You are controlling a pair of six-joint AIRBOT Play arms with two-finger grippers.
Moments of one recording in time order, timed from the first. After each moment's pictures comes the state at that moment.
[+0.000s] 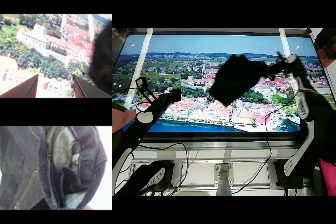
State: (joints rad) left arm -0.11 -0.89 0.49 0.58 -0.12 -1.03; right arm -0.17 -2.05 1.93 -1.01 1.21 1.73
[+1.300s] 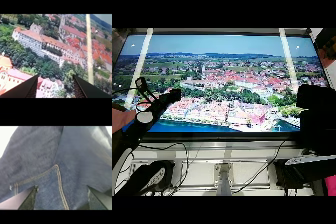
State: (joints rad) left arm -0.11 -0.89 0.49 0.53 -0.12 -1.03; right arm -1.00 -1.76 1.98 -1.44 1.38 1.57
